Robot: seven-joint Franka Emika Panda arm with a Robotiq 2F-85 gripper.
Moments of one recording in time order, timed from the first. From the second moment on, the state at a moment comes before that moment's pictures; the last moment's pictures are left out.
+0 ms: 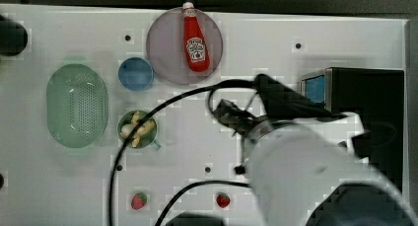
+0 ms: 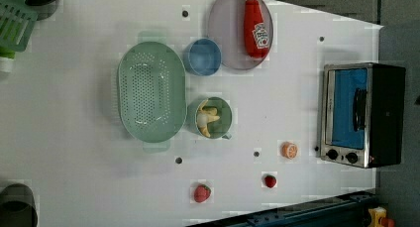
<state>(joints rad) -0.04 -0.36 -0.08 -2.02 -0.01 0.27 -0.36</state>
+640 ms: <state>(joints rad) -0.03 -0.28 -0.09 -1.98 -0.04 0.13 -0.11</state>
